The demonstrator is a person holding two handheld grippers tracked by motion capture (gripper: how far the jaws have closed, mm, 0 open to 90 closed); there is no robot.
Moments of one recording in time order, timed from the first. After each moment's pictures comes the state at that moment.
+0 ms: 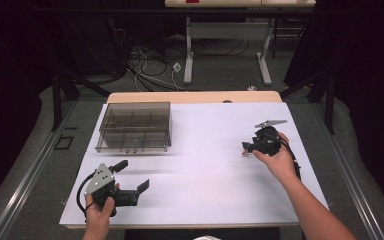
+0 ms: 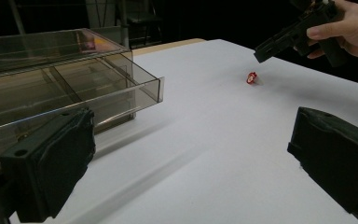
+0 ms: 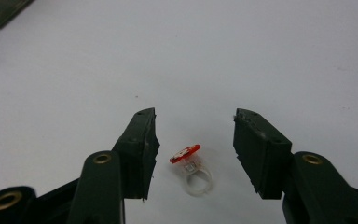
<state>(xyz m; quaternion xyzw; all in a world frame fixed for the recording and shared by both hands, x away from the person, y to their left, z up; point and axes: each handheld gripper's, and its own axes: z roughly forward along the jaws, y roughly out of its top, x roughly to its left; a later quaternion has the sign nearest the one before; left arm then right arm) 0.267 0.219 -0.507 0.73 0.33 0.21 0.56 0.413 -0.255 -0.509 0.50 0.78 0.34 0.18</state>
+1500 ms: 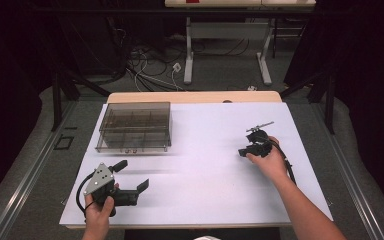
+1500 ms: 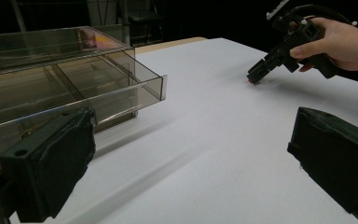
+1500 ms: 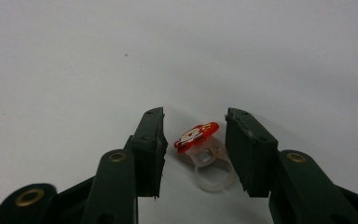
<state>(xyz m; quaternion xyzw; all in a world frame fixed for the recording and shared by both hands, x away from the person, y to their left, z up) 0.268 0.221 -0.507 0.73 0.34 0.21 0.56 0.430 -0.241 -0.541 0.53 0.80 0.27 0.12</state>
